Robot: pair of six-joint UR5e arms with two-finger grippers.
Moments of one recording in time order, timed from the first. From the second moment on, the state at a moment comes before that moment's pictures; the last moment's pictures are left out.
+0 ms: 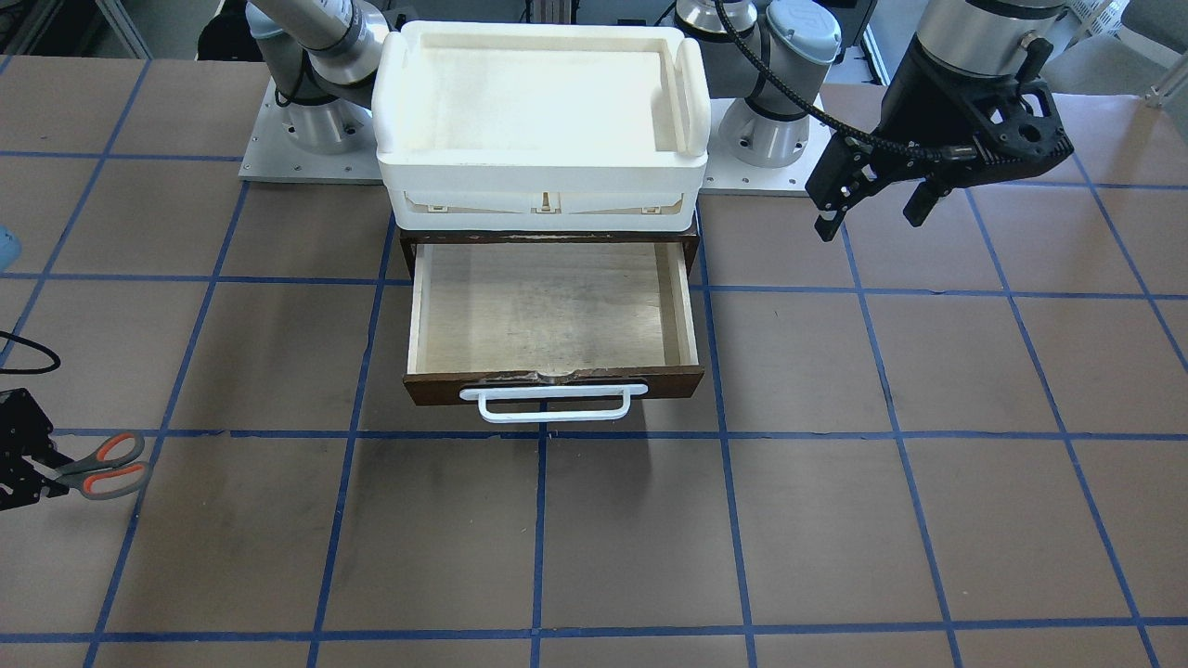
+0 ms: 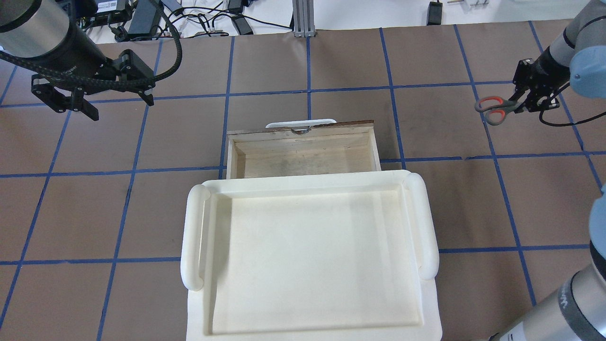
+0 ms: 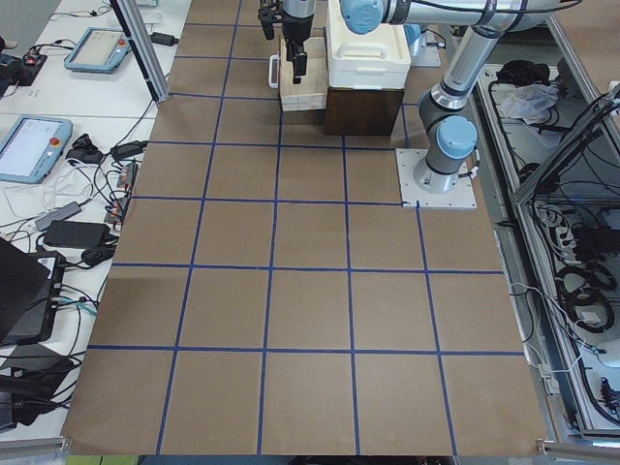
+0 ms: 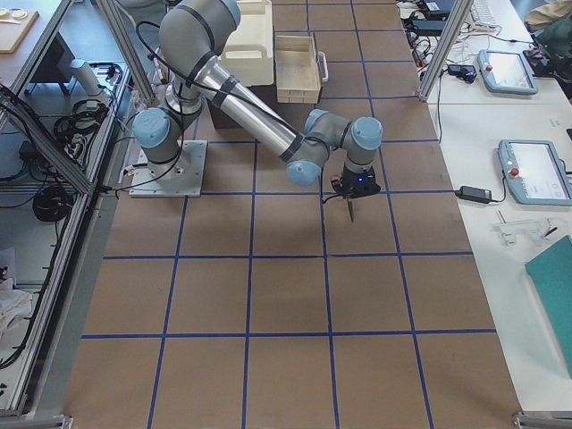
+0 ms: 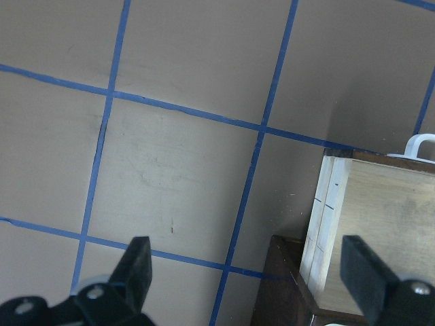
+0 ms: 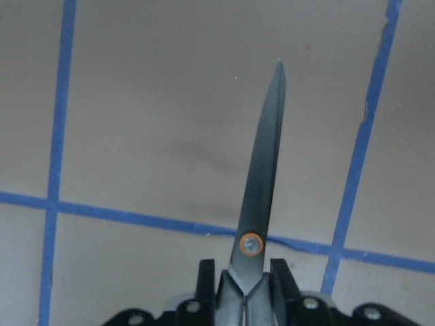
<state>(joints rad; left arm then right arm) -1.46 -1.49 -1.60 -1.53 1.56 -0.14 1.17 -1.19 1.60 -2.05 -1.55 1.00</state>
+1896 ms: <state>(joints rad) -1.46 -1.49 -1.60 -1.53 1.55 -0.14 2.01 -1.32 1.60 -1.95 -1.56 1.92</state>
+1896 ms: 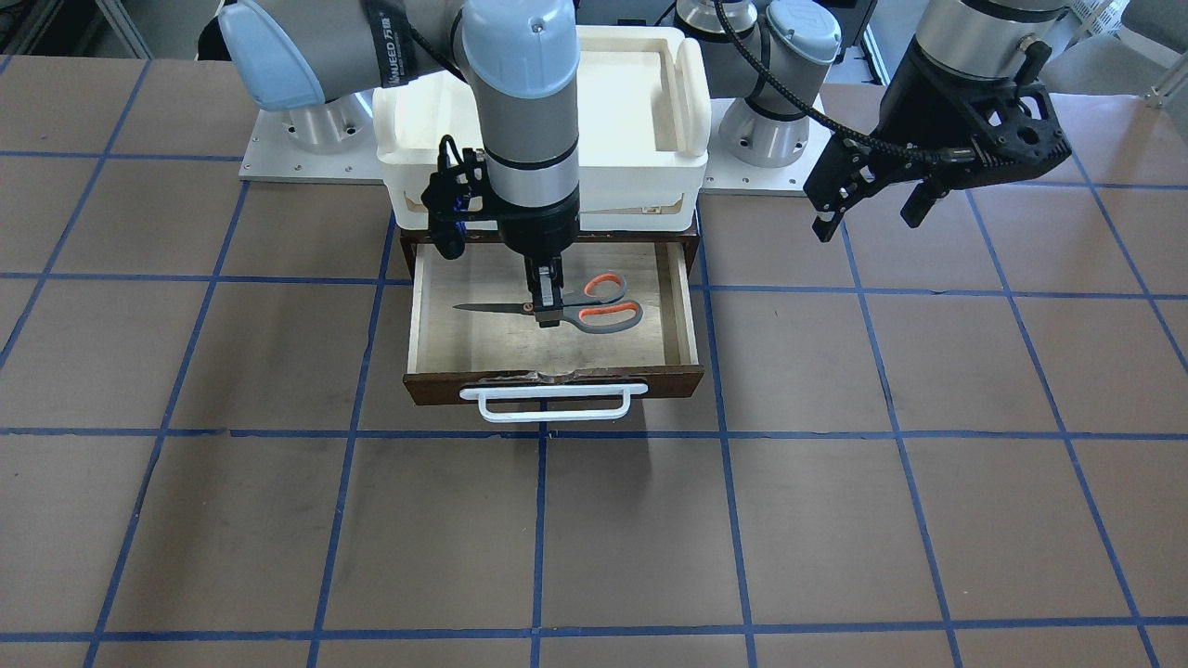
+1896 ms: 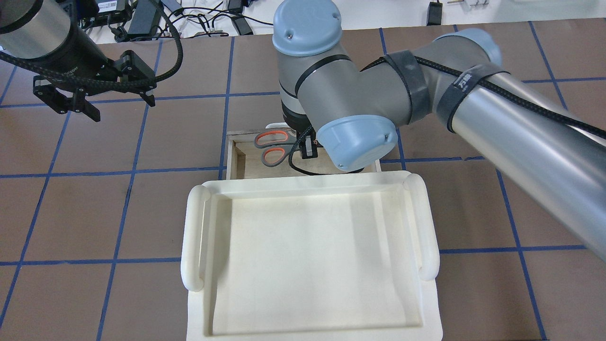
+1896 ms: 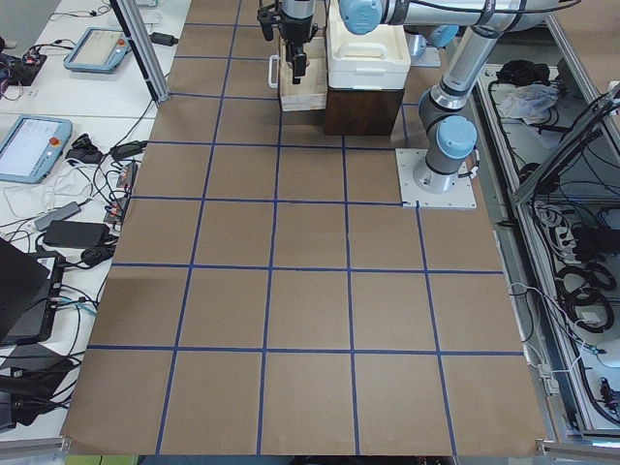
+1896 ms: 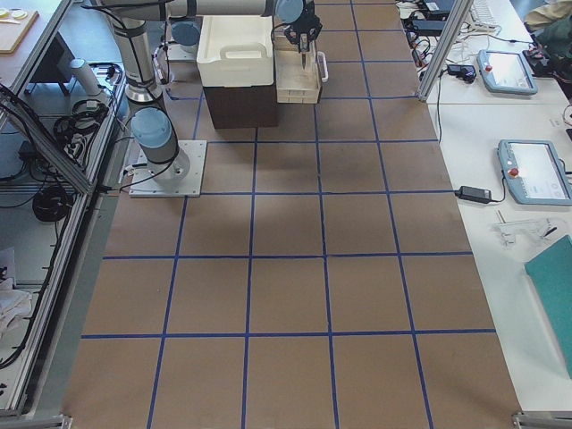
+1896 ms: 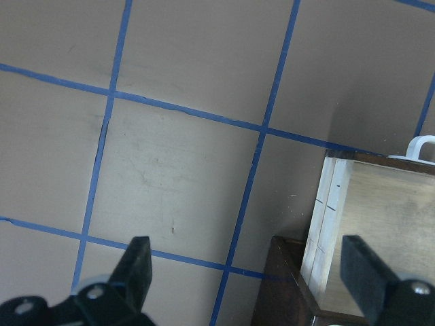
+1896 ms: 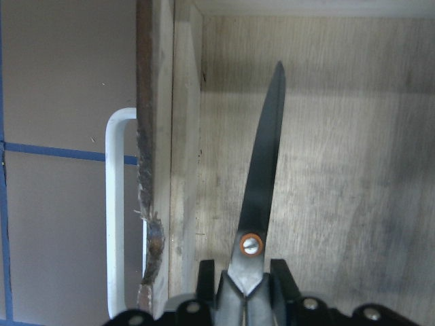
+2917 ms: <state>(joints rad) -1.46 -1.50 -1.61 -1.53 1.53 -0.14 2.02 -1.30 1.58 -1.96 -1.59 1.89</state>
